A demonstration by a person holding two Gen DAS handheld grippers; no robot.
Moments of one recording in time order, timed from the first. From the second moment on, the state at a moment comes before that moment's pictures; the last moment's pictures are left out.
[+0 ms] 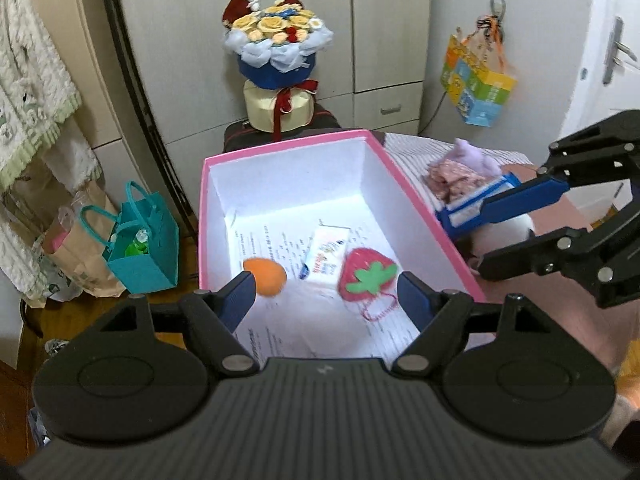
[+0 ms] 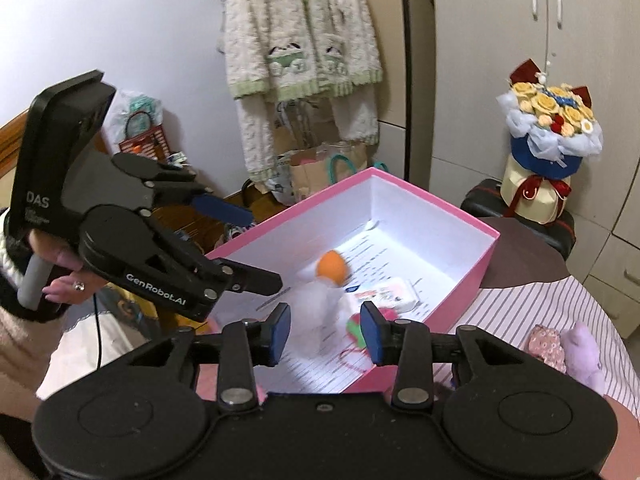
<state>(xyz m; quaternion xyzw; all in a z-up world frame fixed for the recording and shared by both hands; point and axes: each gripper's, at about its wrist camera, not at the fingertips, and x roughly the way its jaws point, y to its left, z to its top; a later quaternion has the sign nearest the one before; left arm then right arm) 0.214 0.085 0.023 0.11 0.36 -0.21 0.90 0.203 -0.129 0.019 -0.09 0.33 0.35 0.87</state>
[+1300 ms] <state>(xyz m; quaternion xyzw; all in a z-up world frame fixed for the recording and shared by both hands) 0.136 -0.049 -0.017 0.10 0.34 -0.37 0.86 0.114 -0.284 -0.026 -0.04 0.29 0.26 0.92</state>
